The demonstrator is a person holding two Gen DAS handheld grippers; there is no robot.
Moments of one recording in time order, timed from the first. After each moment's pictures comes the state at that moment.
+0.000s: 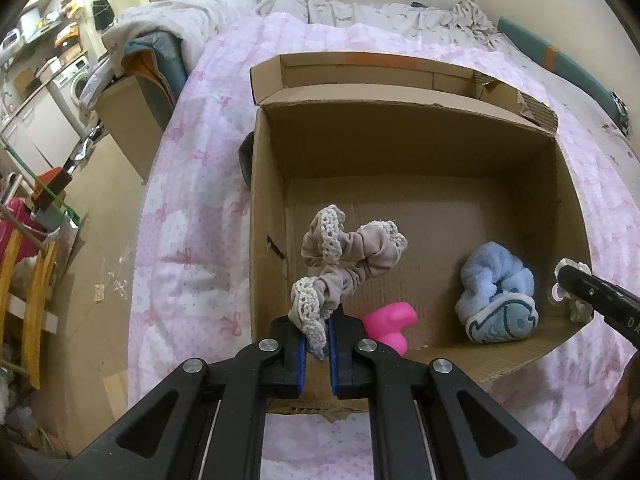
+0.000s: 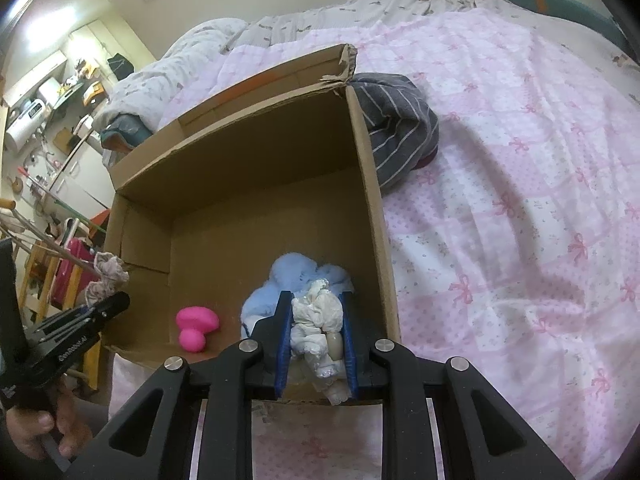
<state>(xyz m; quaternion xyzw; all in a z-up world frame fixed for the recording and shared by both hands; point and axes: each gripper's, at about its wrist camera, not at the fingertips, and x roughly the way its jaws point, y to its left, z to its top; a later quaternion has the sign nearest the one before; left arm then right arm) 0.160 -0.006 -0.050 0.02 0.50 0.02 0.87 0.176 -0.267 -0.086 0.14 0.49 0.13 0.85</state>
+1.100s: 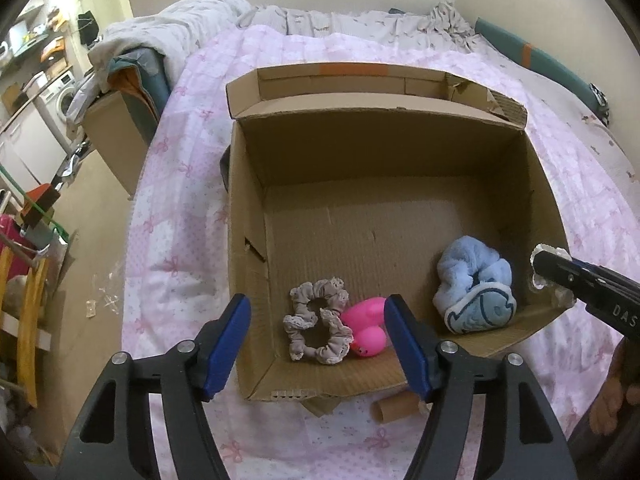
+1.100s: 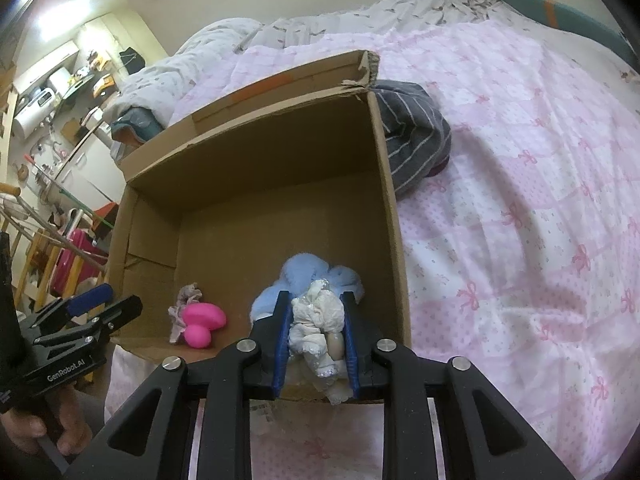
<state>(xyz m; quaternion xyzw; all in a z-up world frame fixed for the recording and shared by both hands) 0.146 -0.016 -0.042 0.03 0.48 -0.01 0.88 0.171 -0.261 -0.082 0.13 0.48 0.14 0.86</state>
